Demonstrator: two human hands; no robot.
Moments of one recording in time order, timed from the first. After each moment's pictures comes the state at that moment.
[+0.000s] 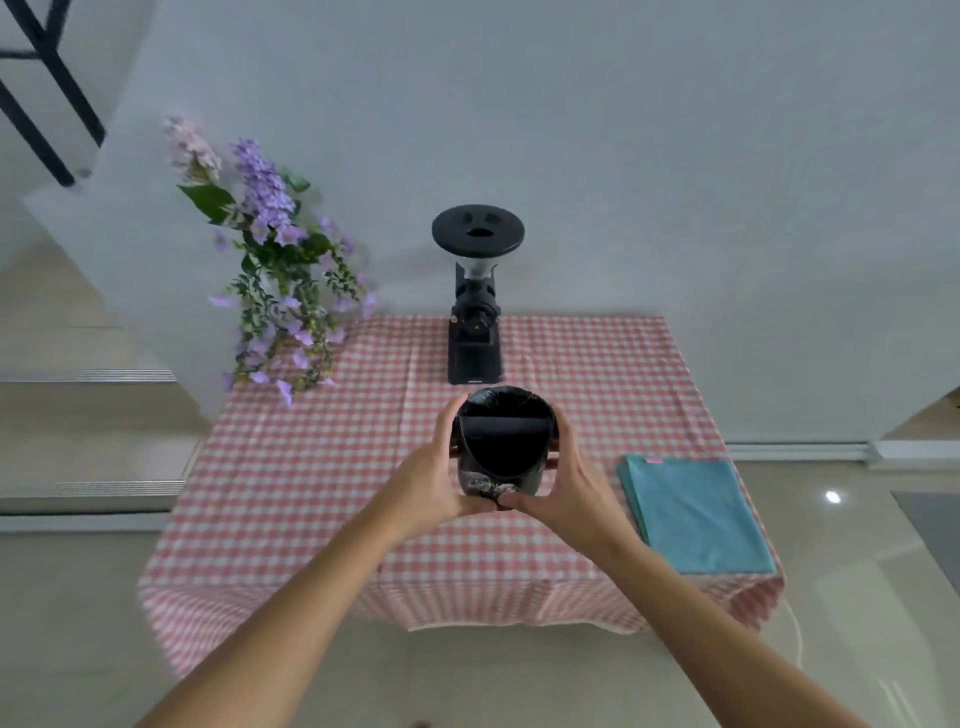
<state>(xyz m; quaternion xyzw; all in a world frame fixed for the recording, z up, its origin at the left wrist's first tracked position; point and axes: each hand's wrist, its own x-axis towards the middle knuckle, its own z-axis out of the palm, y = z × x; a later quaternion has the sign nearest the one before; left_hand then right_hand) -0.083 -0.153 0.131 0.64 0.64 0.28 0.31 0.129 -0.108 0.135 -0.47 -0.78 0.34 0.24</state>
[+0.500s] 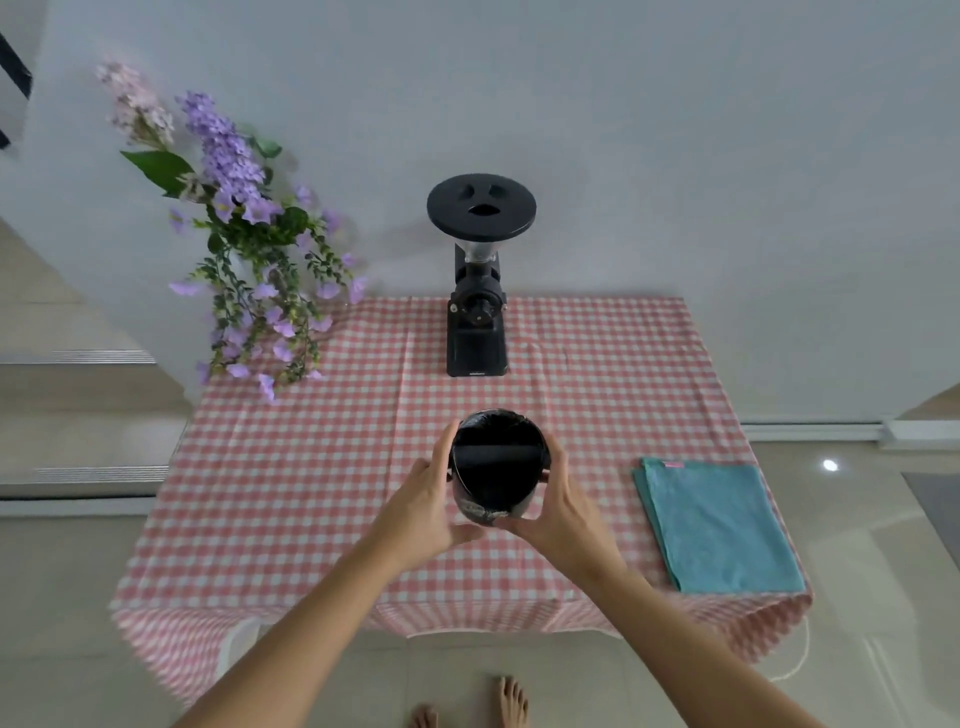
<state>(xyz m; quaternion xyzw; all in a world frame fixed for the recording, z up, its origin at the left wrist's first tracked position) -0.102 -0.126 0.065 0.64 0.69 0.19 0.28 0.101 -0.078 0.079 -0.49 -0.77 0.35 0.22</state>
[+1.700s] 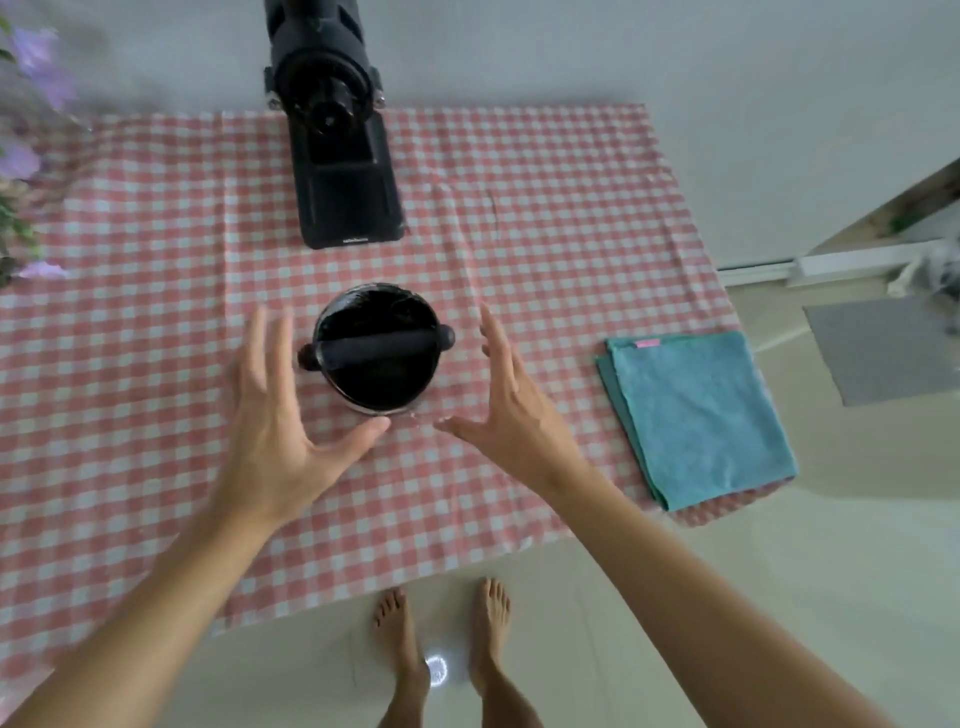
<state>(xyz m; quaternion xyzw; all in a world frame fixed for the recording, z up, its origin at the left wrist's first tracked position) -0.125 -0.065 -0.053 0.65 0.69 0.29 0.14 0.115 -0.002 -0.059 -0.53 -0.78 0.31 0.15</state>
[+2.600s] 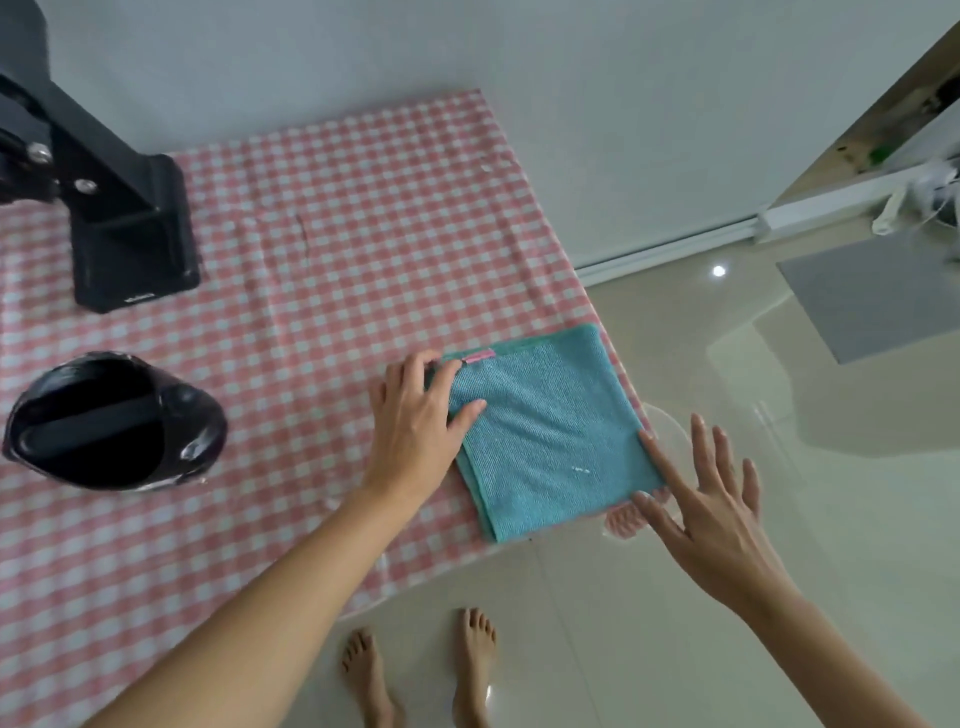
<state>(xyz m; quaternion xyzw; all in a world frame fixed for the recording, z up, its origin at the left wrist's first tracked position) 0.177 0.036 -0.092 0.73 0.66 0.13 0.11 0.499 -0.062 -0.106 -0.70 -0.69 0.18 -0.02</state>
